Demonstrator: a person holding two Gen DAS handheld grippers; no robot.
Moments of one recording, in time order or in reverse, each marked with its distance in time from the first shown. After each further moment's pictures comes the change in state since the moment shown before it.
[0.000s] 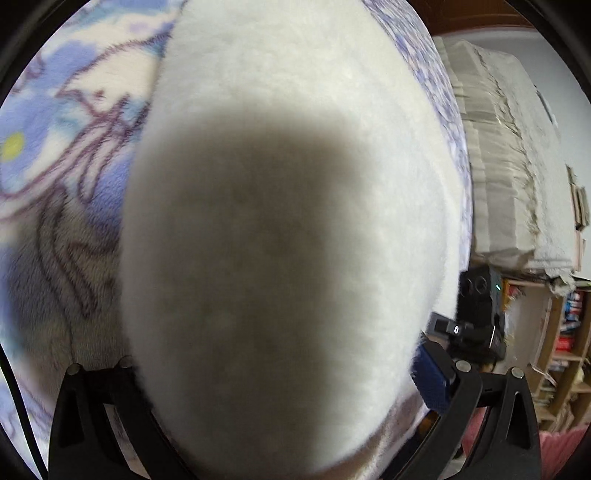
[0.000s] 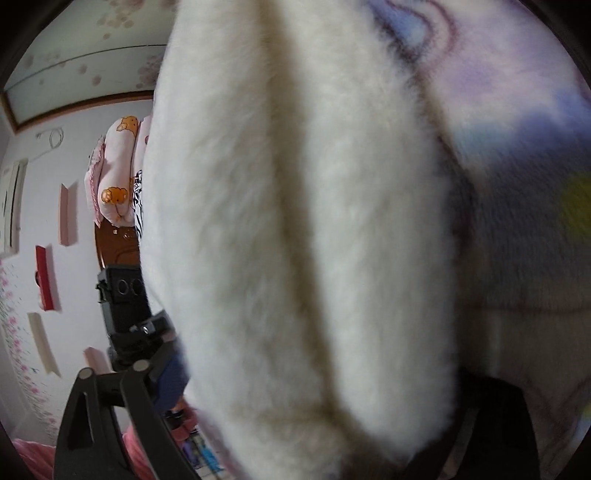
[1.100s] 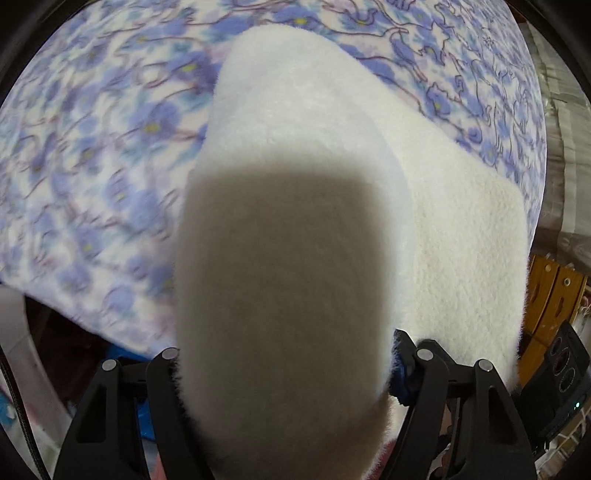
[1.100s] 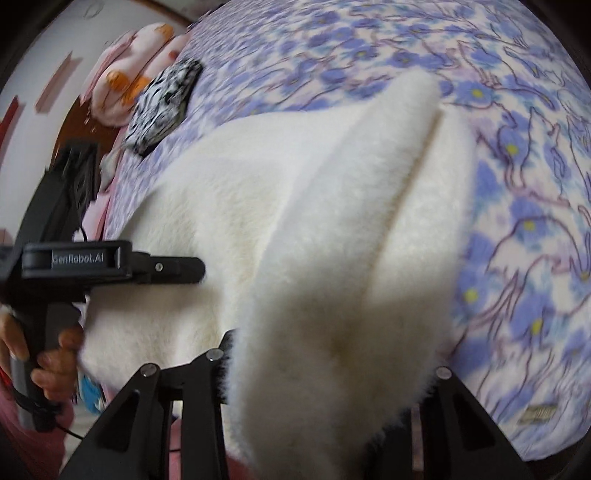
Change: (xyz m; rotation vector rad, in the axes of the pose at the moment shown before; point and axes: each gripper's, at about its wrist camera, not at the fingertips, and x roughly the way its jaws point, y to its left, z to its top) left arm -0.106 -0.093 -0.255 -0.215 0.149 0.470; right arm -0.055 0.135 -0.254 -0.395 0.010 -0.385
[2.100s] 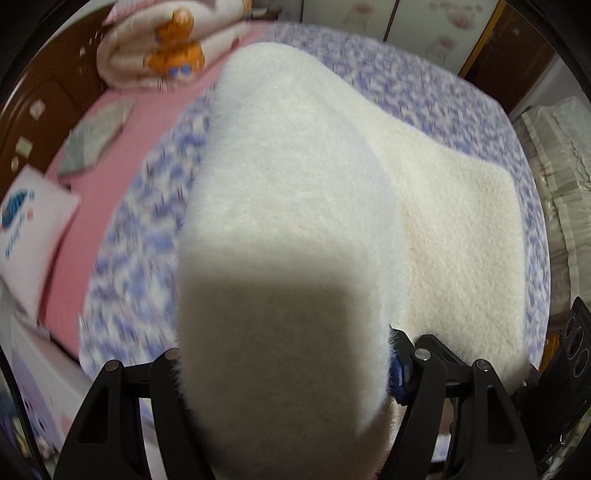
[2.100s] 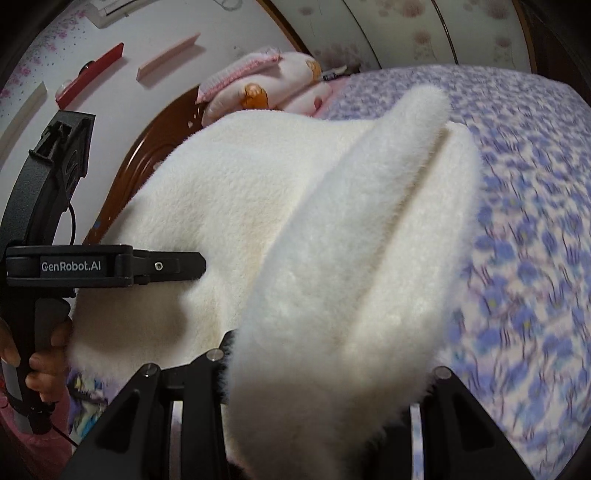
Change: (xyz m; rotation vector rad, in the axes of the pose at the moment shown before) left arm -0.343 0.344 0.171 0.056 -0.568 0.117; right arm 0.079 0.395 0.205 -0.325 -0.354 0.107
